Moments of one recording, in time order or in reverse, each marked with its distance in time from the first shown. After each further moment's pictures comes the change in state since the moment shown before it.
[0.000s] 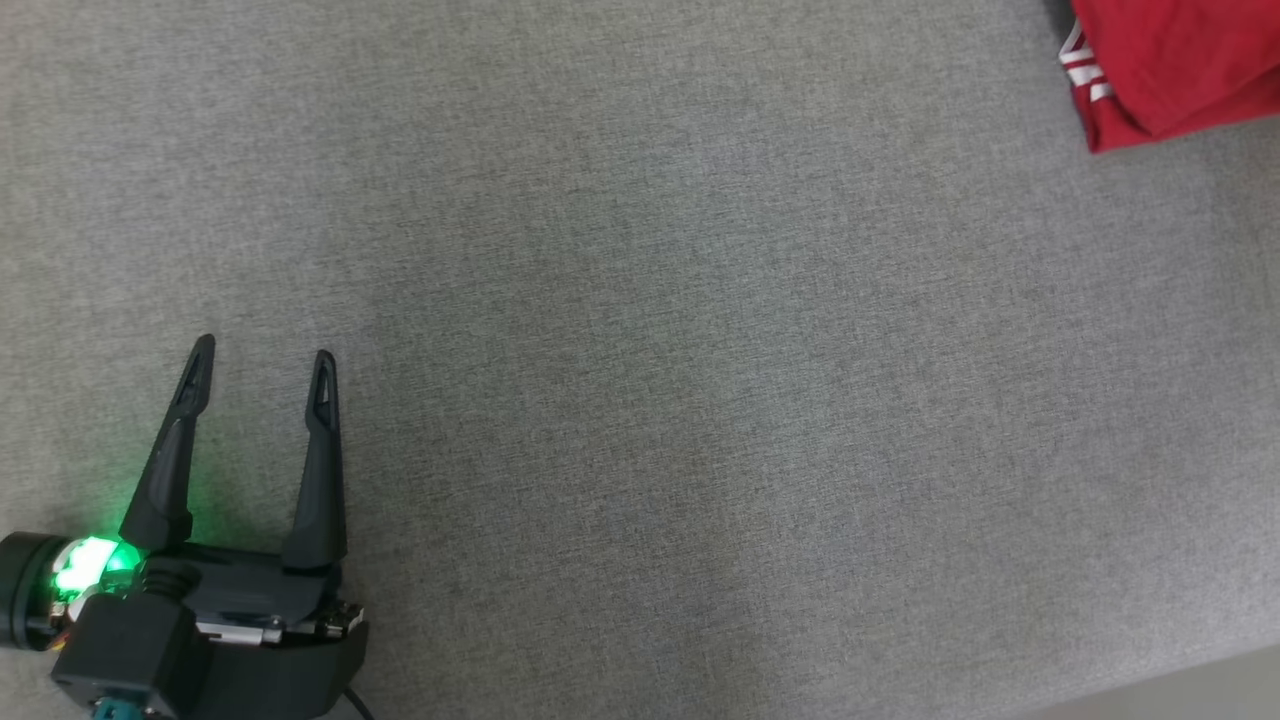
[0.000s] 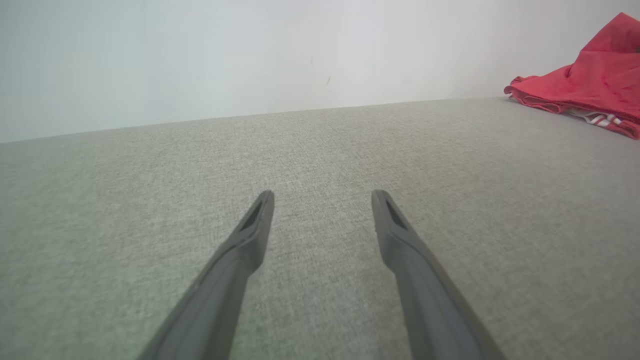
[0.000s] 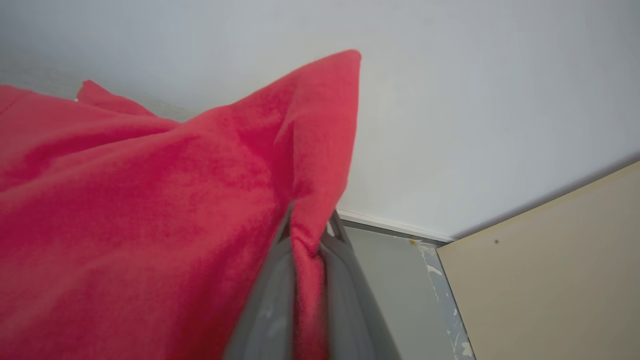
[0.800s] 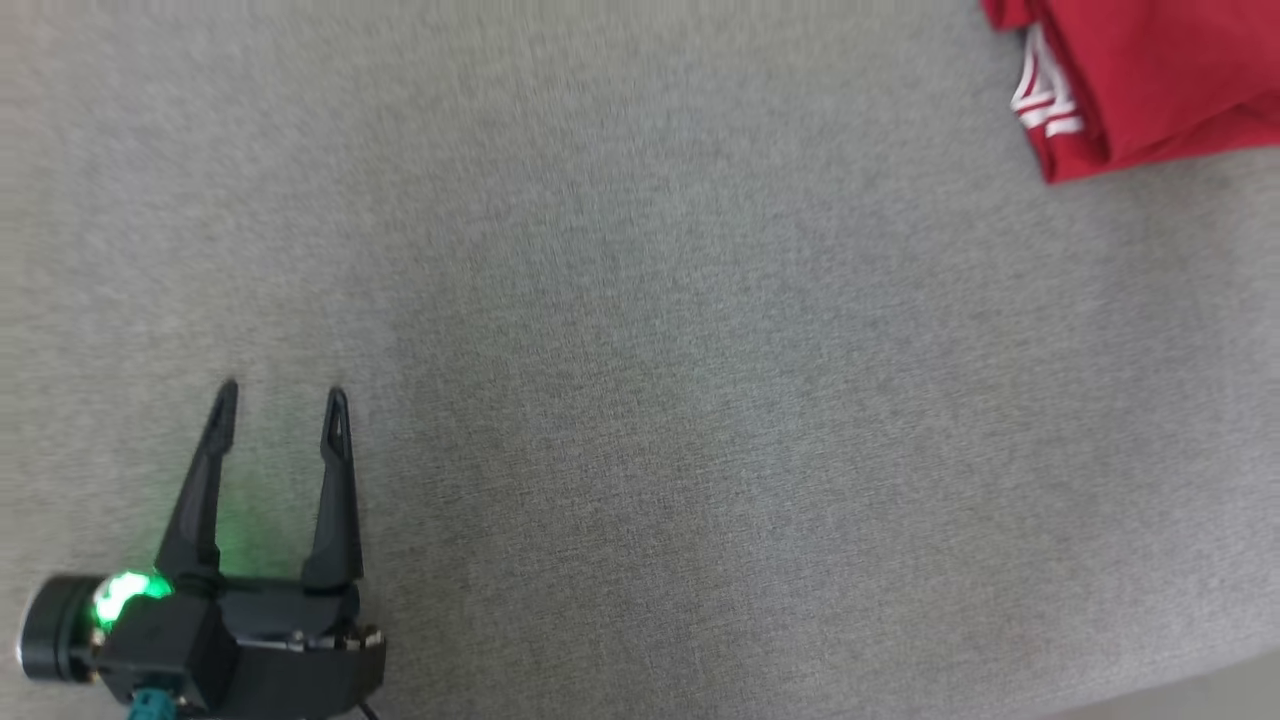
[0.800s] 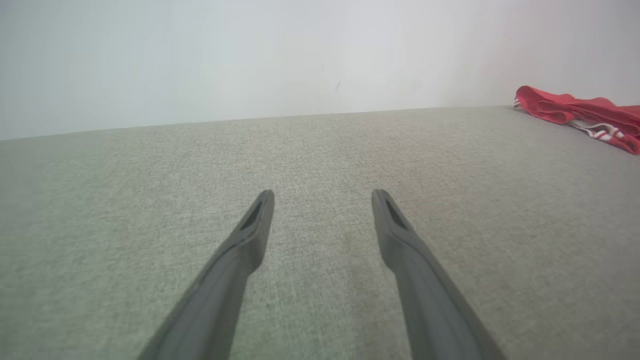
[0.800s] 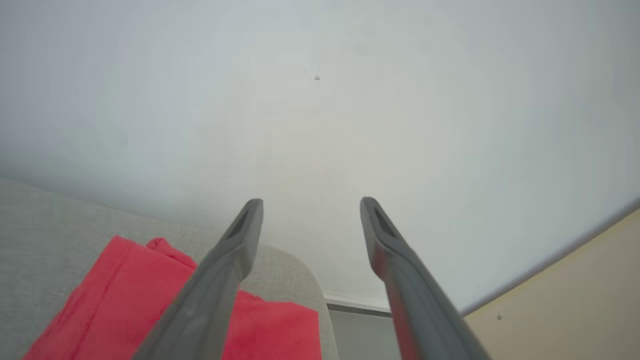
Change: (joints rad) left arm 0.021 -0.043 0.018 0.067 -0.010 0.002 0.000; right arm -0.027 0.080 -0.096 -0.011 -0.133 0.000 -0.108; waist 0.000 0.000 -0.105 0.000
